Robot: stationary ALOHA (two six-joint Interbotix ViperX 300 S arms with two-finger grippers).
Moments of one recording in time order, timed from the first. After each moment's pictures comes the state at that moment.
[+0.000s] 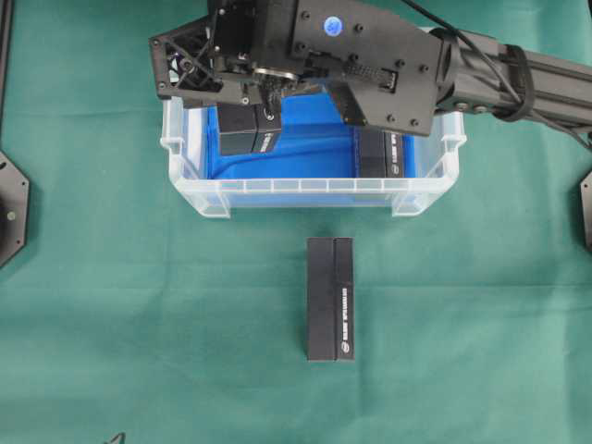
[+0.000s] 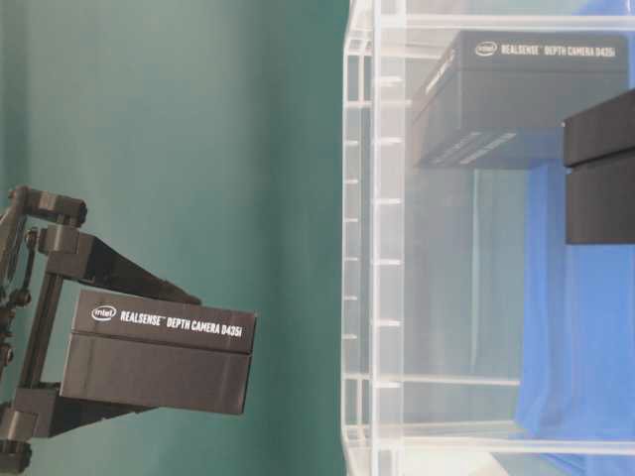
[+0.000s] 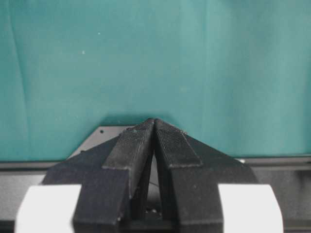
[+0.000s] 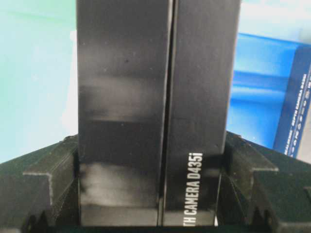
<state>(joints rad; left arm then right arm) -0.17 -0.82 0.52 0.03 1.49 -0.18 -0.05 0.51 -0.93 -0.34 1.65 1.46</state>
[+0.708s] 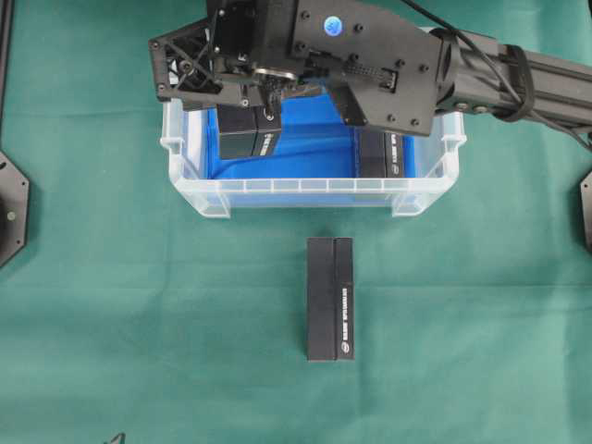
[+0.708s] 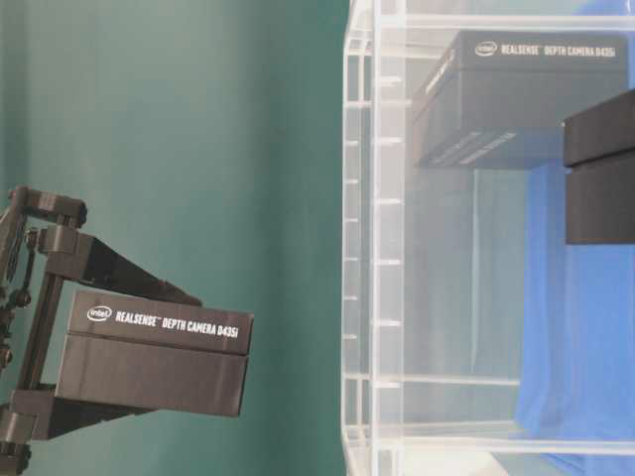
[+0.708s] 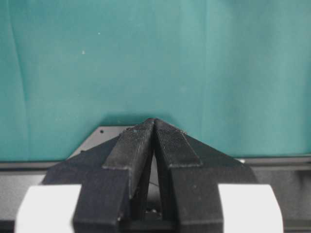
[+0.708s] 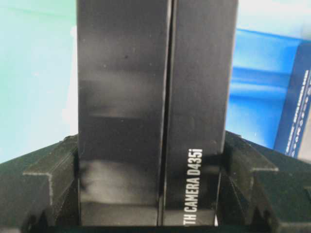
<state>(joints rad) -0.17 -0.82 0.52 0.03 1.49 -0.18 -0.05 0.51 -0.92 -0.32 1.65 1.47</state>
